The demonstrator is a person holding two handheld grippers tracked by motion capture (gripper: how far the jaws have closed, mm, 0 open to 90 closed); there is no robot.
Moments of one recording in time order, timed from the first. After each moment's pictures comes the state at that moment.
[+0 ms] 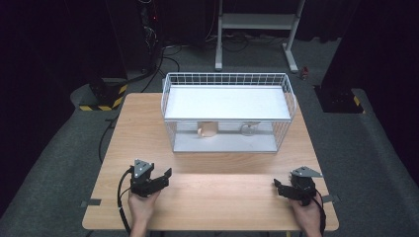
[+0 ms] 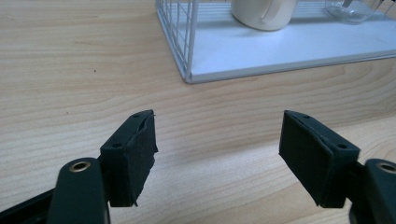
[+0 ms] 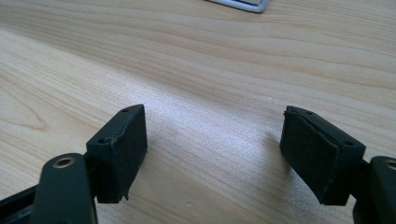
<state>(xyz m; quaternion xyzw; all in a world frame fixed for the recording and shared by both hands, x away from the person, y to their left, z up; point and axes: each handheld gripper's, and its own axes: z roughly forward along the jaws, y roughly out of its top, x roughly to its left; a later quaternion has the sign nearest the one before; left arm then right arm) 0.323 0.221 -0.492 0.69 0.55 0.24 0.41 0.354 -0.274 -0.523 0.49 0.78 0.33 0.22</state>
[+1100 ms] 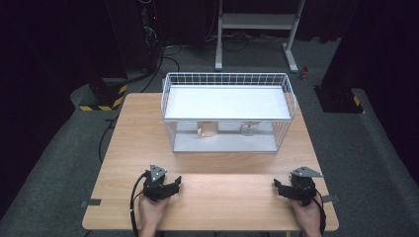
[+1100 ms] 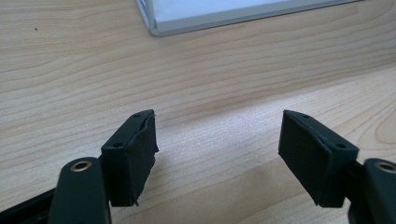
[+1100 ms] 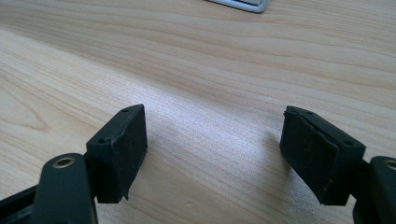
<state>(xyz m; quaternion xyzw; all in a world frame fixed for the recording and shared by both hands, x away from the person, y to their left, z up) 0.328 0.192 -0.523 0.73 0.53 0.23 0.36 0.354 -0.274 -0.524 0.49 0.78 0.33 0.22</state>
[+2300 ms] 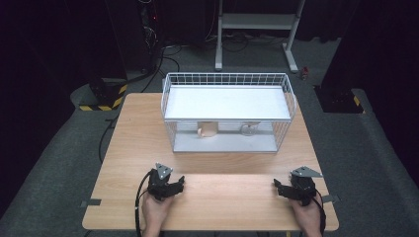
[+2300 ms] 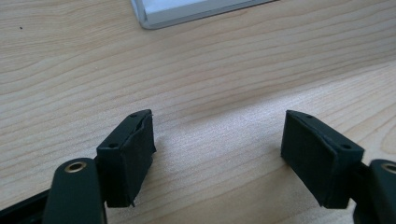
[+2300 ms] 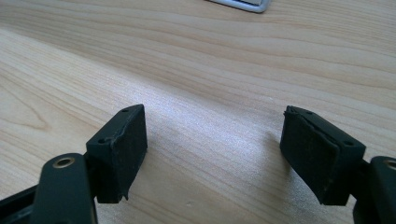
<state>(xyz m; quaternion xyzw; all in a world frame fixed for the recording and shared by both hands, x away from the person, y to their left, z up) 0.336 0.180 -0.528 0.74 0.53 0.24 0.33 0.354 -0.274 -0.524 0.49 0.78 0.33 0.22</state>
